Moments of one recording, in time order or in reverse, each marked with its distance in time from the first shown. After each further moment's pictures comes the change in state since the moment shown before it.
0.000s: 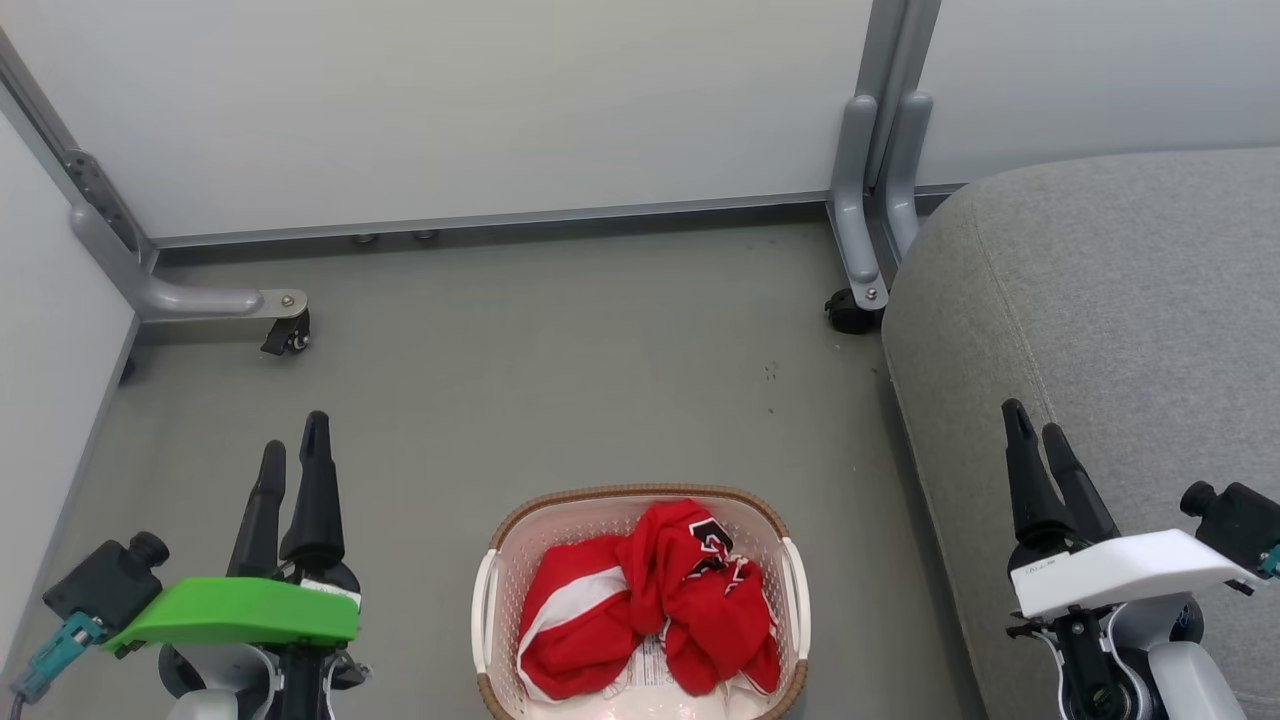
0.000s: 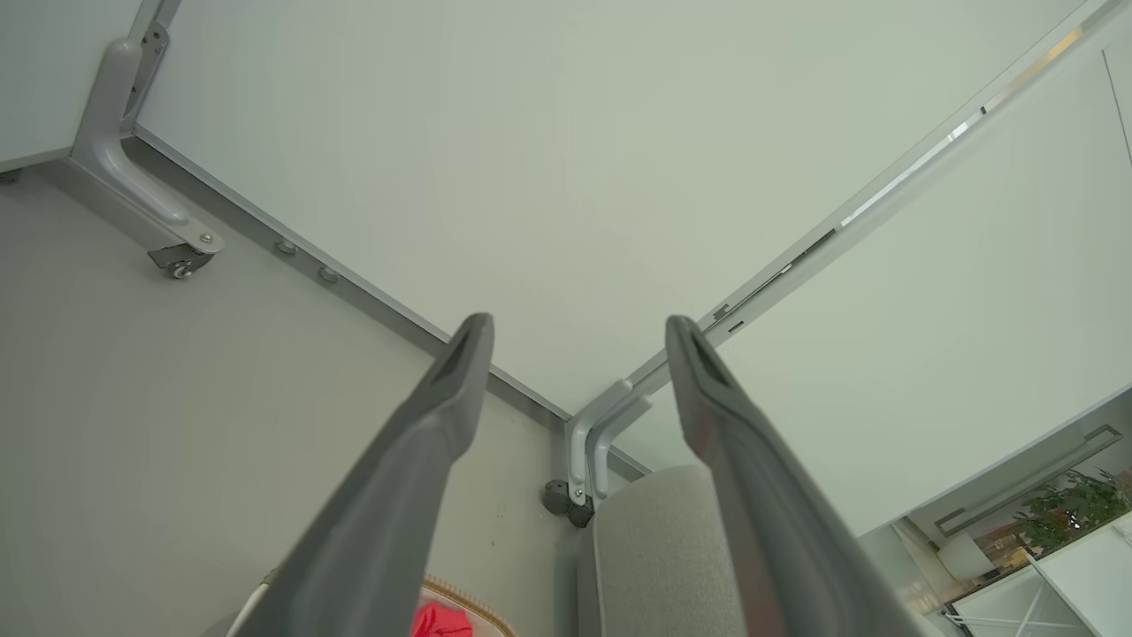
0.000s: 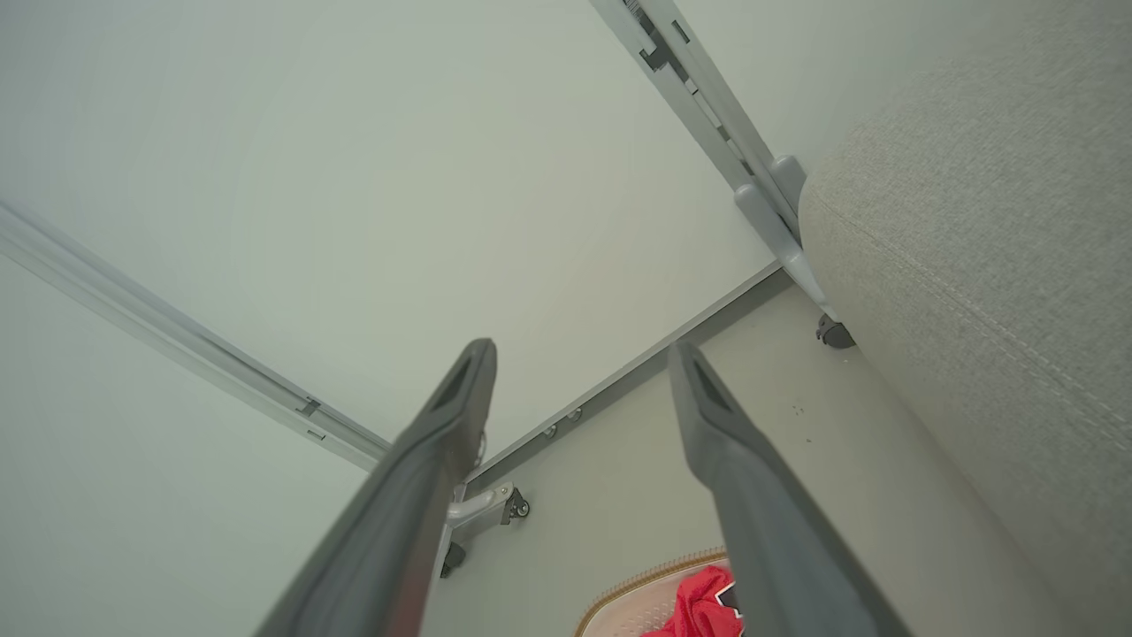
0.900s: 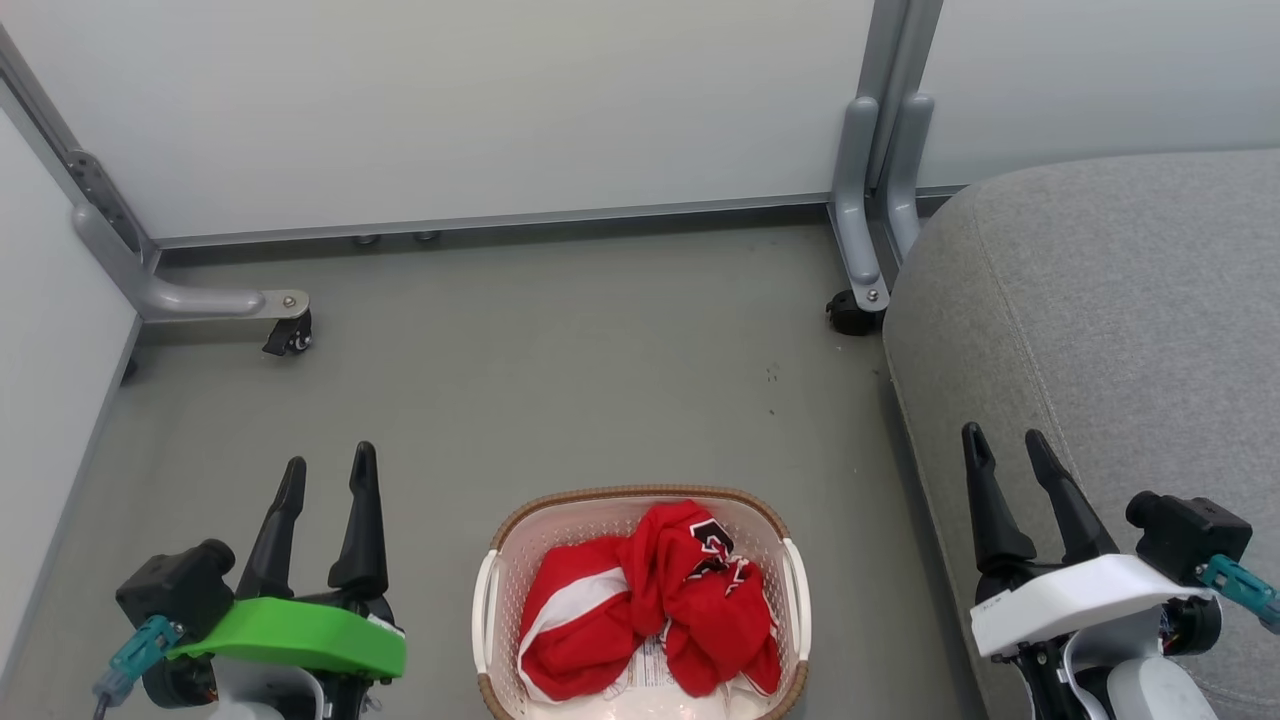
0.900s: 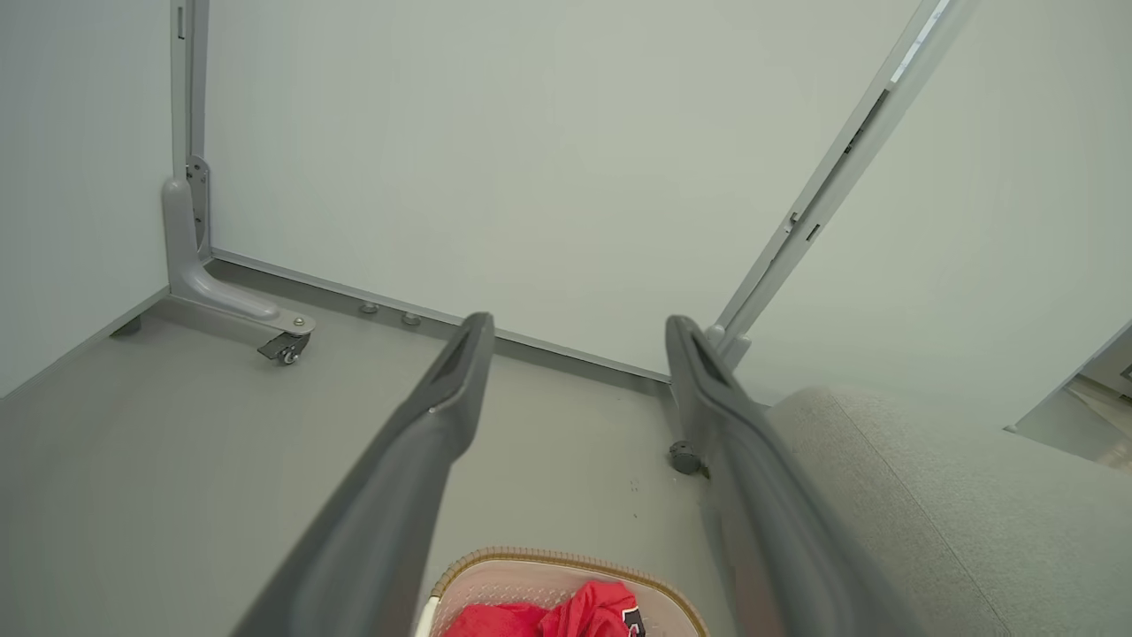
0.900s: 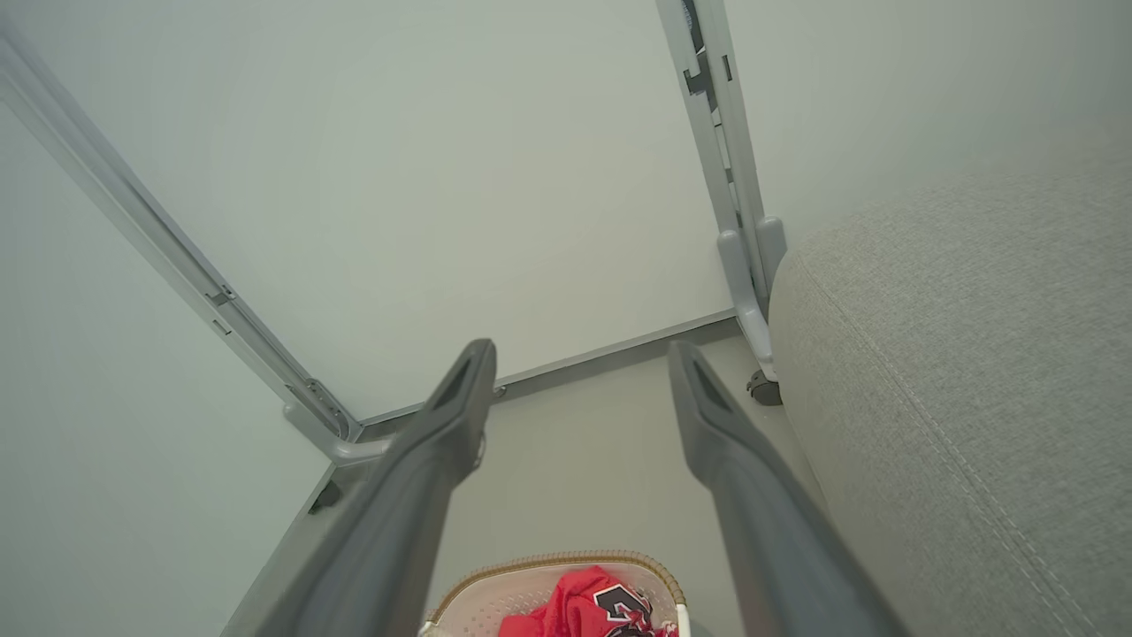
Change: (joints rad) left arm 0.020 0.013 -0.048 0.047 0.367 0.000 -0.076; right arm 0.032 0.004 0.041 -0.015 -0.356 0.000 -0.048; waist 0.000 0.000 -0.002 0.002
